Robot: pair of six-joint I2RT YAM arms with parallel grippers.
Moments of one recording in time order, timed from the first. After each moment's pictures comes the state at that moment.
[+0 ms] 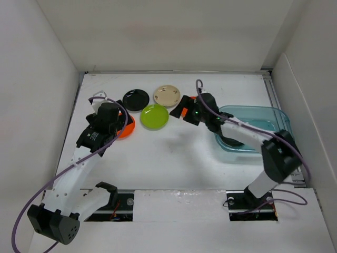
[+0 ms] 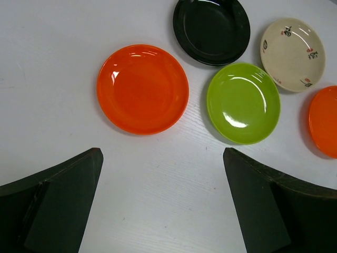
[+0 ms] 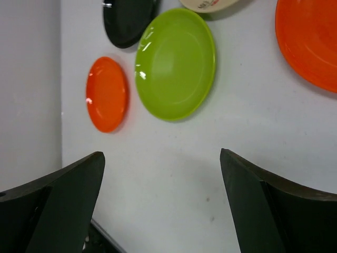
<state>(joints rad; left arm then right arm) -0.36 0.94 0.97 -0.68 -0.47 -0.62 0.60 1.52 1.02 0.04 -0.09 0.86</state>
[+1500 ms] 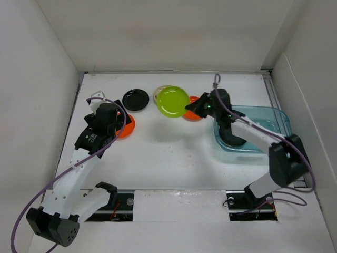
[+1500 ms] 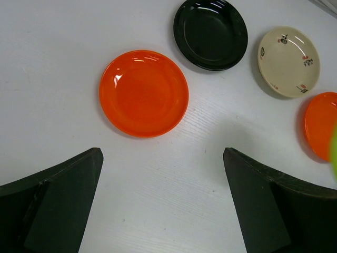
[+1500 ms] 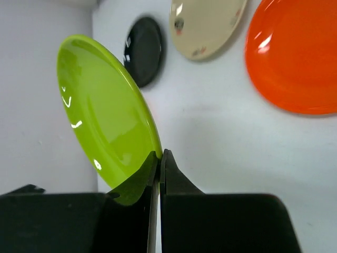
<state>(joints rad) -0.36 0.92 0.97 -0.68 -0.49 -0.62 0.51 1.61 1.05 0.11 -0.14 0.97</state>
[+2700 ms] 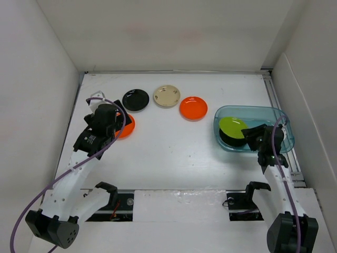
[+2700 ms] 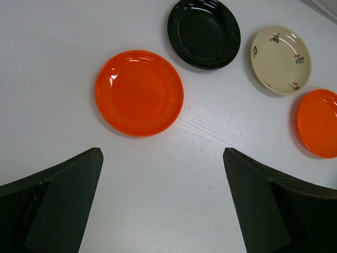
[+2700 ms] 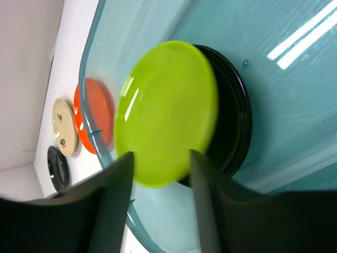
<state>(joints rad) -0.36 0.90 0.97 -0.68 -0.47 -0.61 -0.15 0.76 0.40 -0.19 -0.07 0.96</state>
